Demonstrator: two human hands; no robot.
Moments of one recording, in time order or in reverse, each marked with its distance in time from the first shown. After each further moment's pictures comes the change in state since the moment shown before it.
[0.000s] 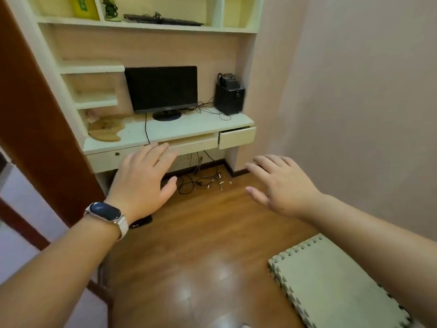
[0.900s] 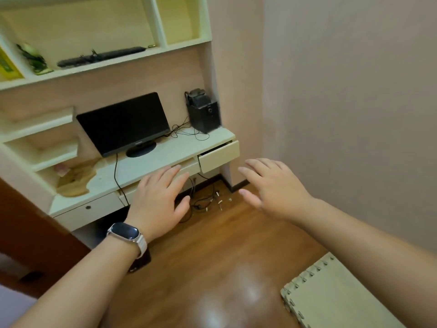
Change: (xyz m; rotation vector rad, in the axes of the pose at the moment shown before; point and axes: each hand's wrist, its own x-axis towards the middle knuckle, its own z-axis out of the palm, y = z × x) left_hand 0.244 0.147 0.090 0.061 -0.138 0.048; right_hand 0.045 0.245 0.085 0.207 0.063 0.176
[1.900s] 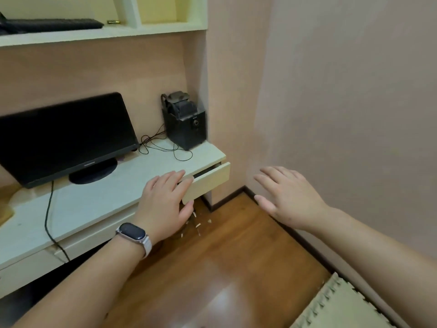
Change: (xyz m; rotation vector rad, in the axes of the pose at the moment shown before) left_hand 0.289 -0.141 0.179 -0.194 -0.034 0.089; right_hand 0.259 0.122 0.127 -0.156 -0.196 0.155
